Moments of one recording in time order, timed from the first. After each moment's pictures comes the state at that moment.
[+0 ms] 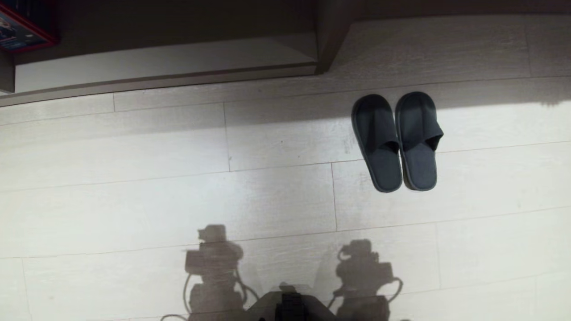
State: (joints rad) left arm 0.01 0.00 0.00 0.00 0.00 -0.02; right arm 0.01 0.00 0.00 0.00 -0.01 -0.02
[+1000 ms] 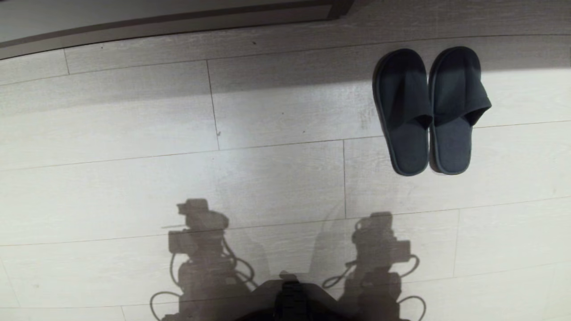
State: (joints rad) left arm 0.01 0.00 0.00 0.00 0.00 -0.02; right arm 0.01 0.00 0.00 0.00 -0.01 -0.02
